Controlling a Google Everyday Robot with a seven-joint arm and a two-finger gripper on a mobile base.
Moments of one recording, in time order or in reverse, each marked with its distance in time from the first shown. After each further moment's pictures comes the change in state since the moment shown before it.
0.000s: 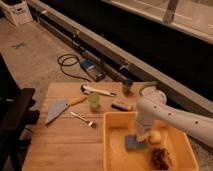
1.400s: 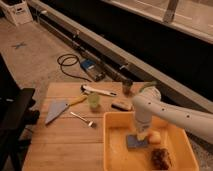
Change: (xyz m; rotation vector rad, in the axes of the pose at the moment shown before) arm 0.015 -0.010 0.002 -0.064 0.071 0.048
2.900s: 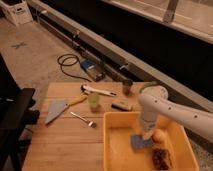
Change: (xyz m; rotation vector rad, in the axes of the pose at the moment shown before) arm 0.024 0.015 -0.013 -0.012 -0.015 -0.043
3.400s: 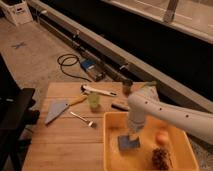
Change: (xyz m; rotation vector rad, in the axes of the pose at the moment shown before) arm -0.079 -0.003 -0.004 0.027 -0.070 -0.105
